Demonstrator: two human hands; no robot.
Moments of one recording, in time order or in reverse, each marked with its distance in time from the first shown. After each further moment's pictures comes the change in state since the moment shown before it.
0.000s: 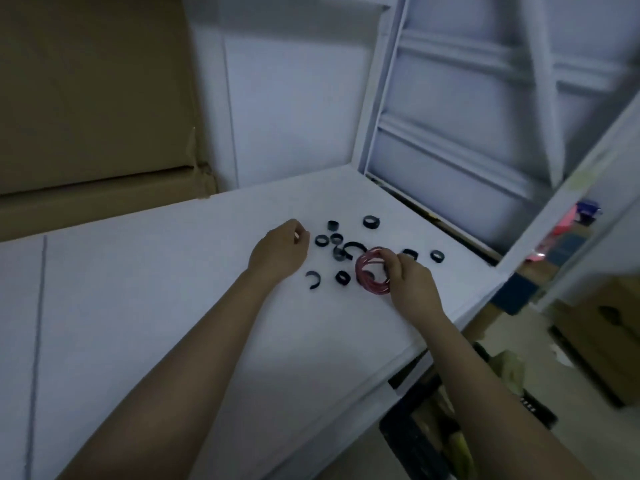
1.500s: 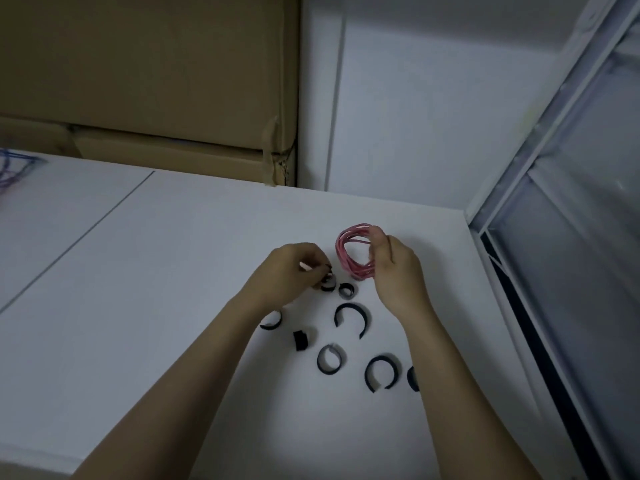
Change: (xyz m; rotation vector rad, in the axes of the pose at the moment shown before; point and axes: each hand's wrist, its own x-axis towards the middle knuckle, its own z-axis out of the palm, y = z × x) left_hand 0.042 0.049 0.056 -0.113 0.329 -0.336; right_hand 0.191 -0.016 0.023 0.433 -0.497 -0.406
